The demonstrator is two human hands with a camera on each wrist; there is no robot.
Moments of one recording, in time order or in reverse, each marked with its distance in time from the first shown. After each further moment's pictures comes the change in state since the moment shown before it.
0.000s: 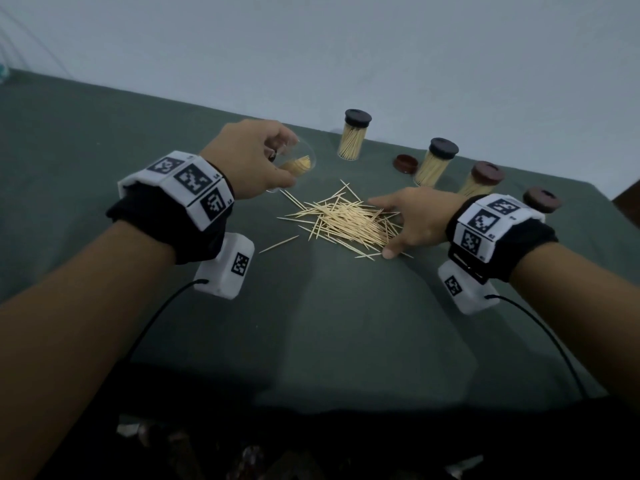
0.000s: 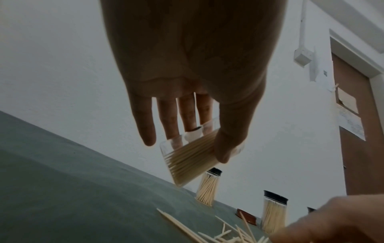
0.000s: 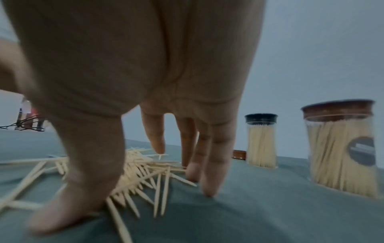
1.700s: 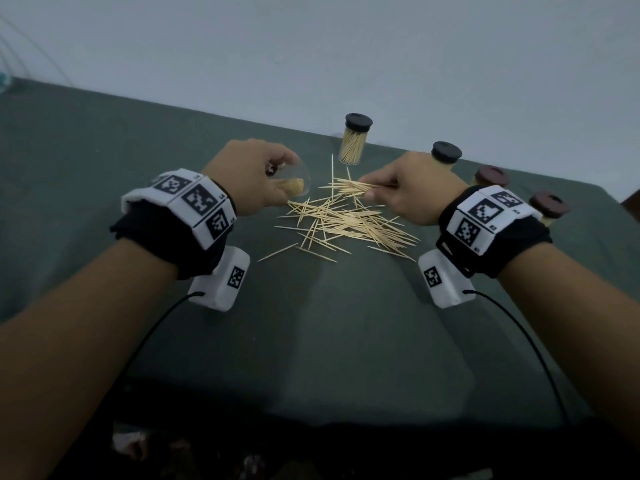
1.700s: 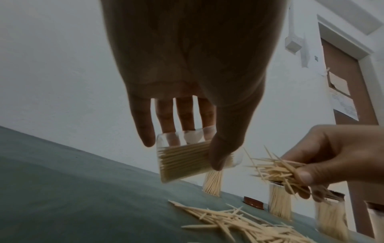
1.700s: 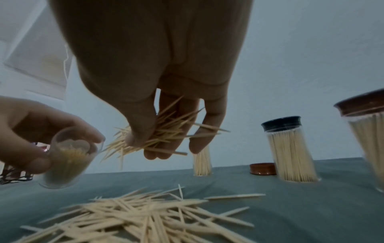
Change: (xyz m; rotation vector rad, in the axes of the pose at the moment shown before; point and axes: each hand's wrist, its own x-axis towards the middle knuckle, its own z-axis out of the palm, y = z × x) left_hand 0.004 -0.007 0.008 0.177 -0.057 0.046; right_hand 0.007 -0.008 -0.018 0.356 0.440 -0.176
